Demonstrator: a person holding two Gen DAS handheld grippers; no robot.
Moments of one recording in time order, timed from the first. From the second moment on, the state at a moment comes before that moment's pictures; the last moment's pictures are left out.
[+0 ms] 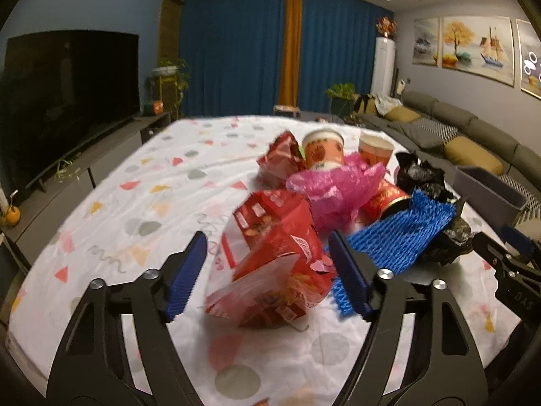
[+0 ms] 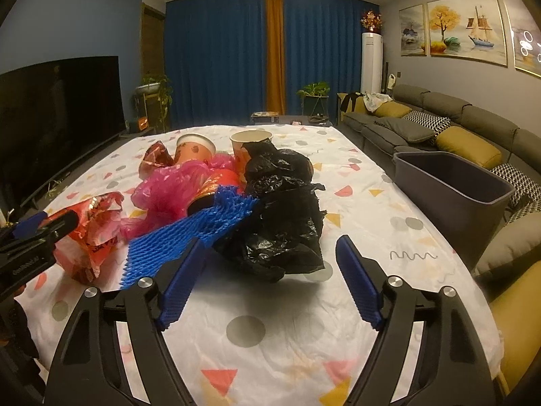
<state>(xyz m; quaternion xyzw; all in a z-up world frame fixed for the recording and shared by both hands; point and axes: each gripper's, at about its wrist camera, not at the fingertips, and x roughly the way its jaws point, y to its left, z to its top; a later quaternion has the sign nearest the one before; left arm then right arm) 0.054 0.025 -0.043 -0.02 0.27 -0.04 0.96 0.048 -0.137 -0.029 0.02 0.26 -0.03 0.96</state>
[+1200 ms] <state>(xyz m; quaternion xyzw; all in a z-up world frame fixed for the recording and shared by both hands) 0.058 0.014 -0.007 -0.03 0.25 -0.10 0.96 0.055 -0.186 -0.021 0.04 0.26 -0.04 0.96</state>
